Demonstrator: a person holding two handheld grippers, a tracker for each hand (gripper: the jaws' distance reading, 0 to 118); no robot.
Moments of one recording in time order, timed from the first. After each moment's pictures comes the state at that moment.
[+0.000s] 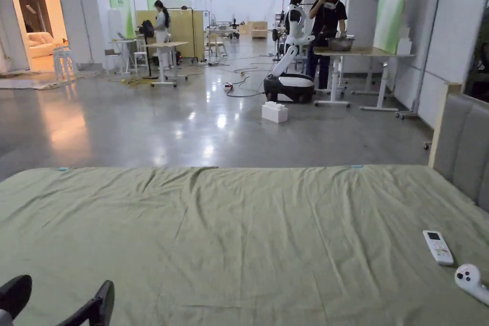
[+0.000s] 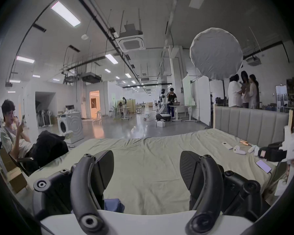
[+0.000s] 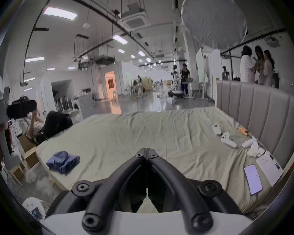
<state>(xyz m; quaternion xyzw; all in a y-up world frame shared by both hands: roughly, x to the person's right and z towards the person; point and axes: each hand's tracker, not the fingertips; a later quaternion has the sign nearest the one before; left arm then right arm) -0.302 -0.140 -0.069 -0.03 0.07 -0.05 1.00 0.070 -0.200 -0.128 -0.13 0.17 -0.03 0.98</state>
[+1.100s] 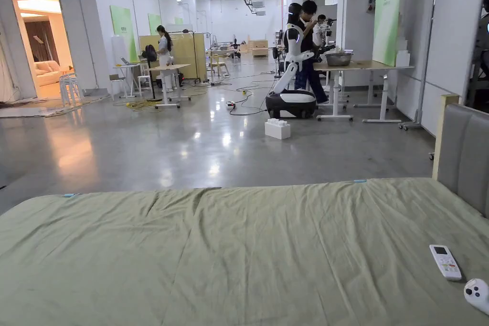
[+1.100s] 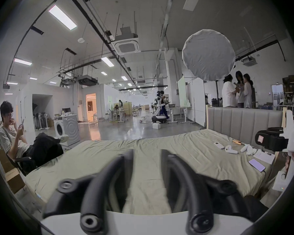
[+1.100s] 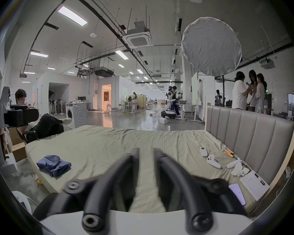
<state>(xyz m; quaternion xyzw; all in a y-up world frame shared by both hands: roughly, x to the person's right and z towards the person) -0.274 -0.155 -0.041 -0.02 0.06 -0.05 1.00 0.075 -0.182 -0.087 -0.02 0.14 0.03 0.99</state>
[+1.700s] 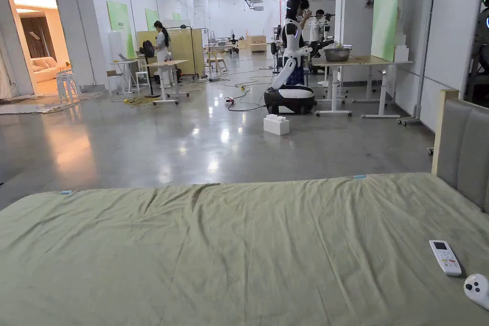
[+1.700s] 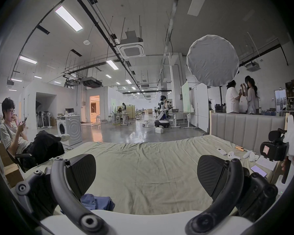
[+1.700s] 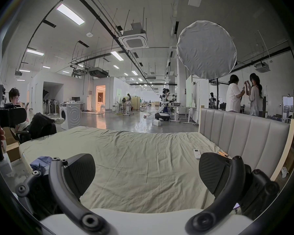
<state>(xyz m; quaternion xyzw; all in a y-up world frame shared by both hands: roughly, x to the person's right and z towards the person) -0.278 -0.154 -0.040 0.00 0.08 -0.03 1.00 0.074 -0.181 -0.090 -0.01 0.10 0.04 0.99</state>
